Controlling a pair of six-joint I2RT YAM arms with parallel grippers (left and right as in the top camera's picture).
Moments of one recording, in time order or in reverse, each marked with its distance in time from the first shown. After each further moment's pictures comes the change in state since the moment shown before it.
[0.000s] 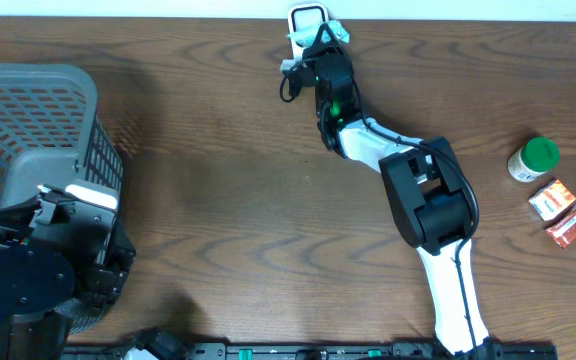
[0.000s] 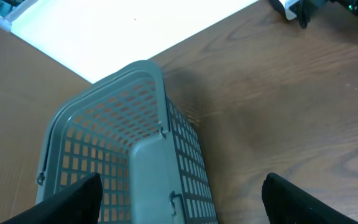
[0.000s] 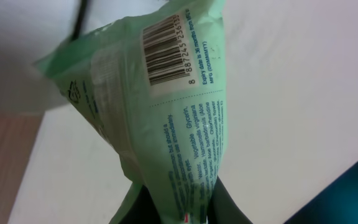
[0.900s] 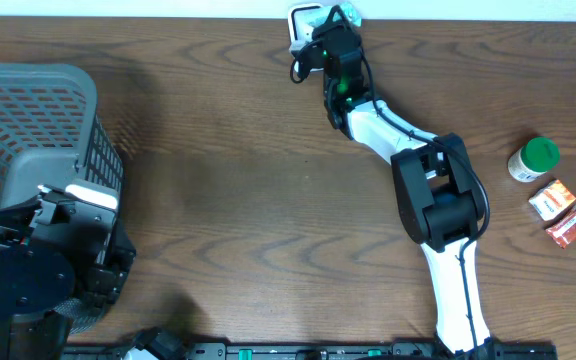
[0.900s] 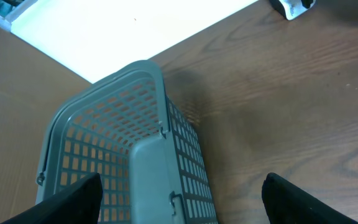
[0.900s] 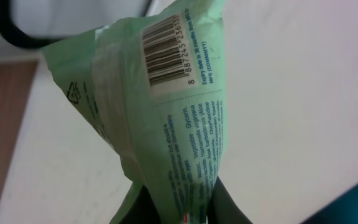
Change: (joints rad) left arm 0.000 0.000 0.000 0.000 0.000 0.000; right arm -0.041 0.000 0.131 -0.158 -0.007 0.000
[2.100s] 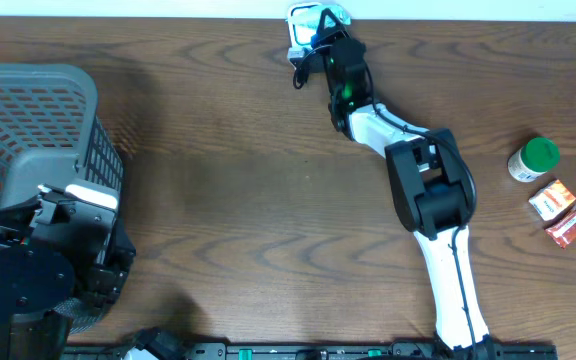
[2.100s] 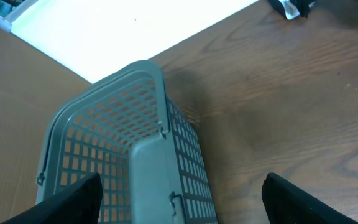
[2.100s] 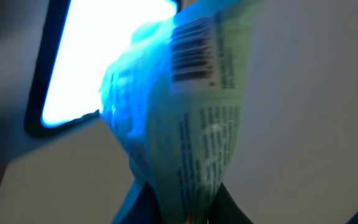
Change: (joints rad) left arm 0.000 0.000 0.000 0.000 0.000 0.000; right arm -0.031 0.127 0.046 0.088 -0.187 -0.001
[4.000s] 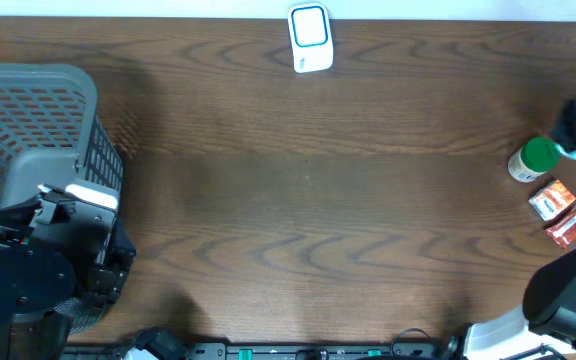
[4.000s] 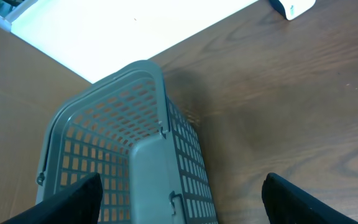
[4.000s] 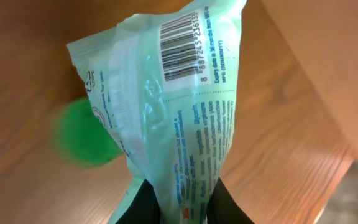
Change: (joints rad) left arm 0.000 0.000 0.000 0.000 0.000 0.000; right arm -0.775 -0.763 -0.154 -1.678 0.204 2.238
